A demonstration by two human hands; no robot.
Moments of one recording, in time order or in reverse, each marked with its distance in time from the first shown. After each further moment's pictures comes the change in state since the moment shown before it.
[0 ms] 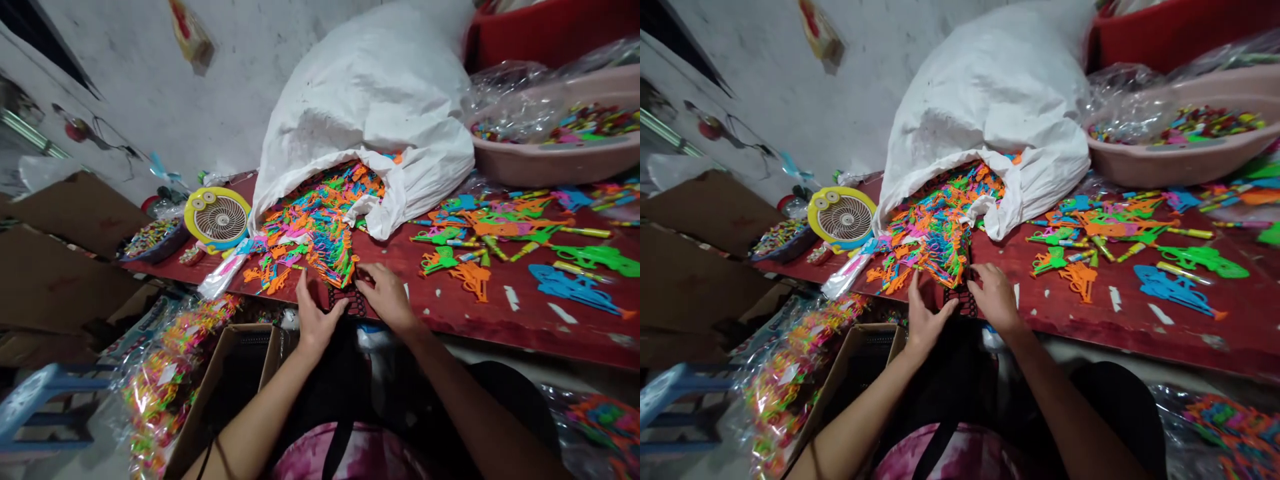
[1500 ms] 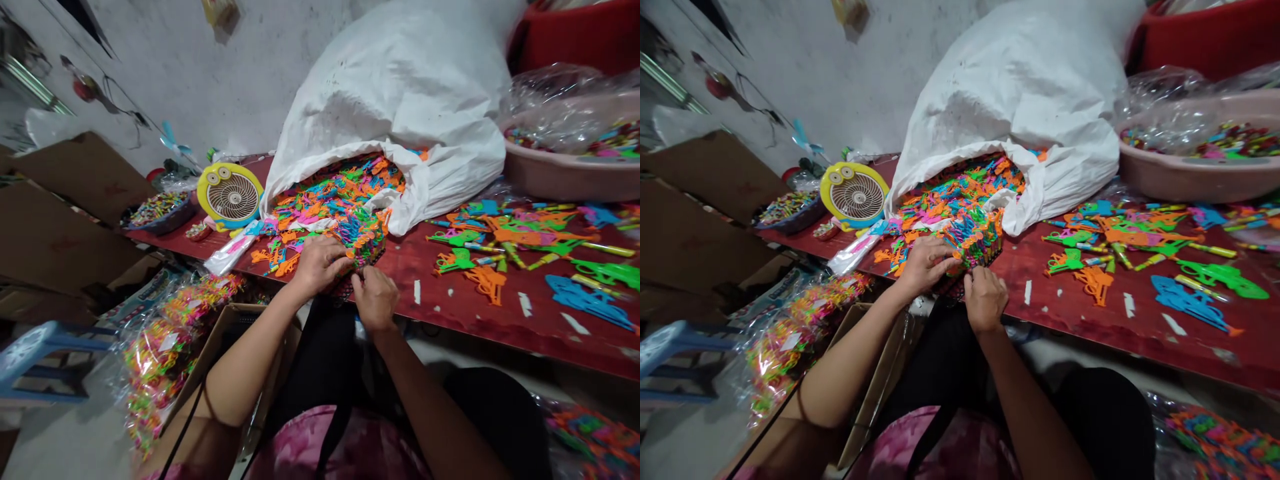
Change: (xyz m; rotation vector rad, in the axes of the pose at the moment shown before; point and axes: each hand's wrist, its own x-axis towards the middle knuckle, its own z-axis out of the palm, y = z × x) left_hand 0.092 0.037 -0.046 0.324 -0.457 0.466; right_hand -0.022 -0.035 0.046 -0.429 0.207 -0.004
